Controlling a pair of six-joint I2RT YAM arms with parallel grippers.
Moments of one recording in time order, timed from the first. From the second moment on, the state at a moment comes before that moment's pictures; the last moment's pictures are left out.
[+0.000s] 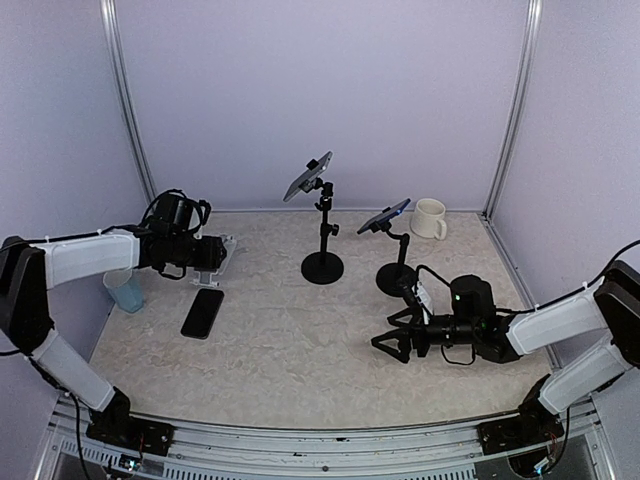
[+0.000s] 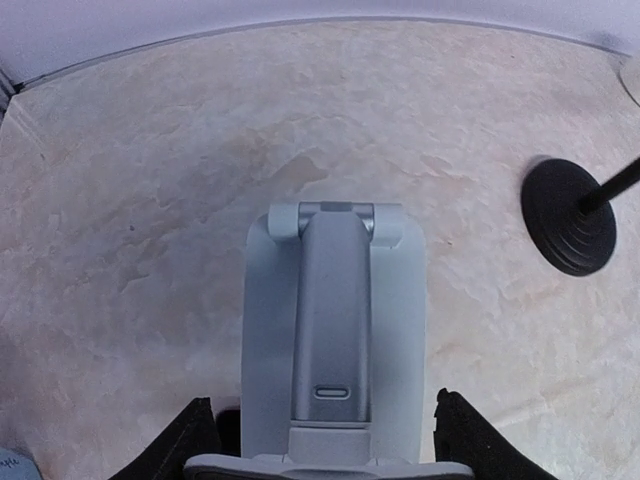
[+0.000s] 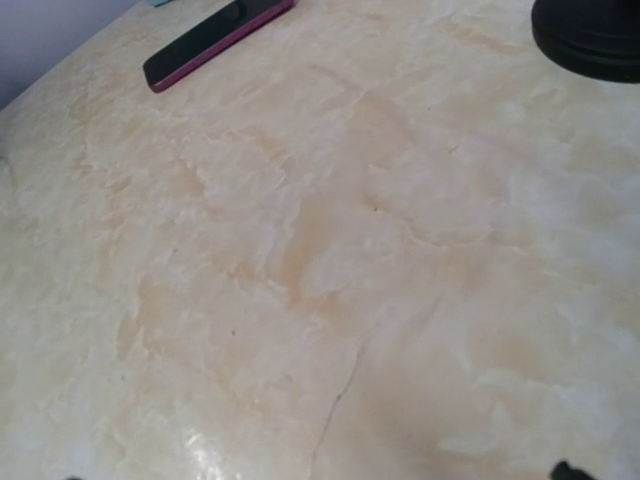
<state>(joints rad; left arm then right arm) -0.38 1.49 0.97 -0.21 -0.09 -0.17 0.68 1.40 0.35 0.61 -0.48 0.18</state>
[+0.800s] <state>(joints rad) -0.29 2.05 1.36 -0.20 -0.15 -0.15 0.67 1.33 0.37 0.56 -0.49 0.17</state>
